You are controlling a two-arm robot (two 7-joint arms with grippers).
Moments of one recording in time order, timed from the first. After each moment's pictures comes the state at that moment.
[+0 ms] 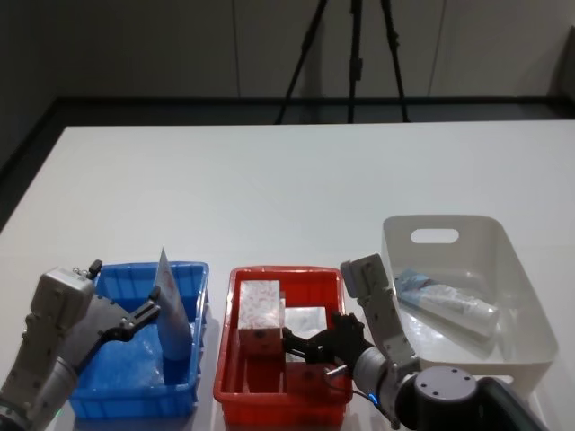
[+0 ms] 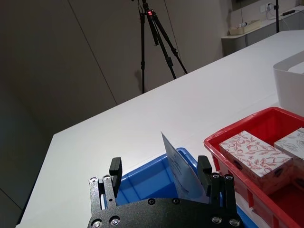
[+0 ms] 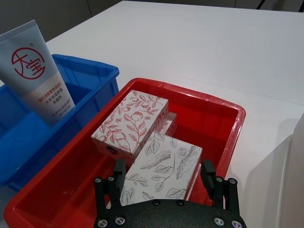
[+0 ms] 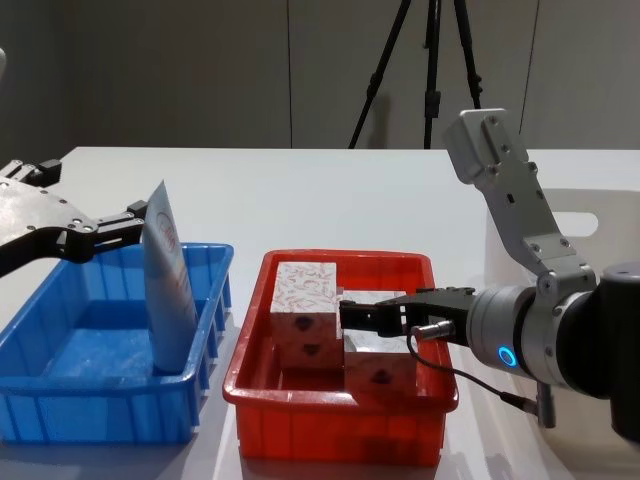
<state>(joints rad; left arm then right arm) -0.20 0.60 0.45 -1.41 -0.25 -0.12 0.03 0.32 -0.02 -0.32 -1.13 0.11 0.27 0.18</state>
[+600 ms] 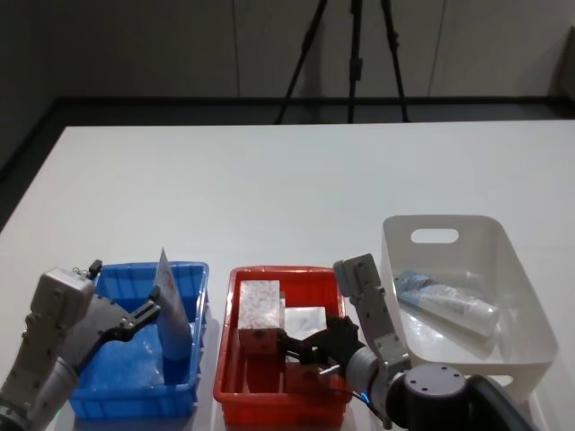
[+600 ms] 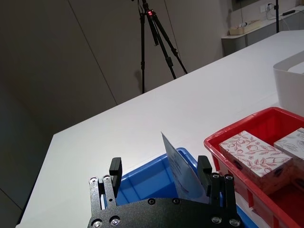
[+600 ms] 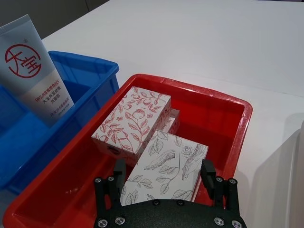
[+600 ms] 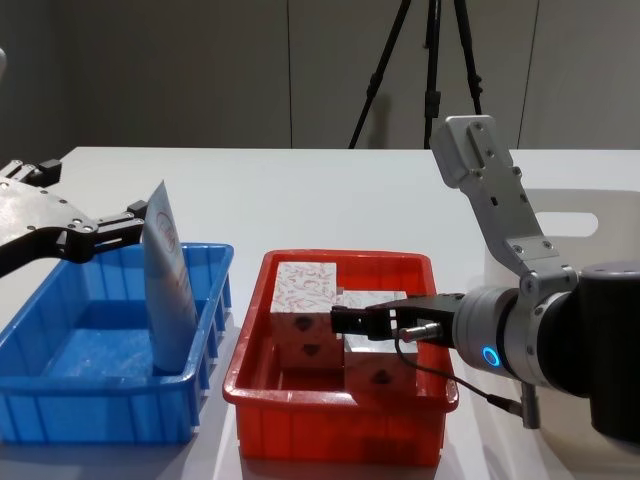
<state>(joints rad) -0.20 0.60 0.45 -1.41 -0.25 -0.12 0.03 0.33 -0.04 -0.32 -1.09 0.11 0.29 0.16</state>
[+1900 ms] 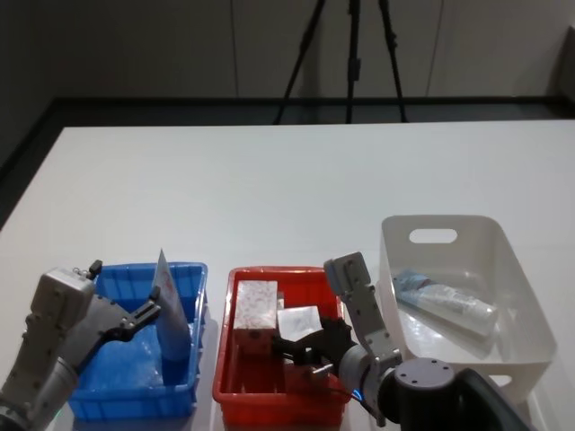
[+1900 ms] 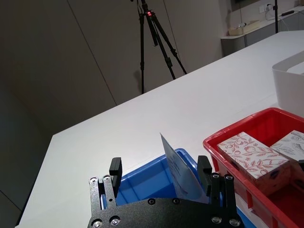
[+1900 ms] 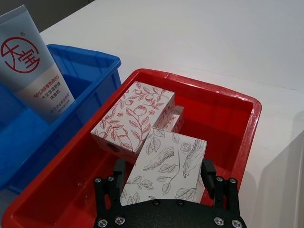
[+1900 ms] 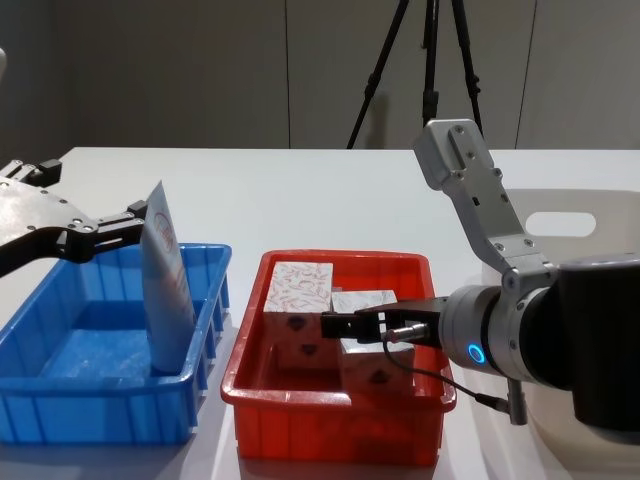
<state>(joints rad) -0.20 0.60 0.45 -1.41 -0.25 -0.12 0.03 0.36 -0.06 -0.32 -1.05 0.09 0.32 0.17</state>
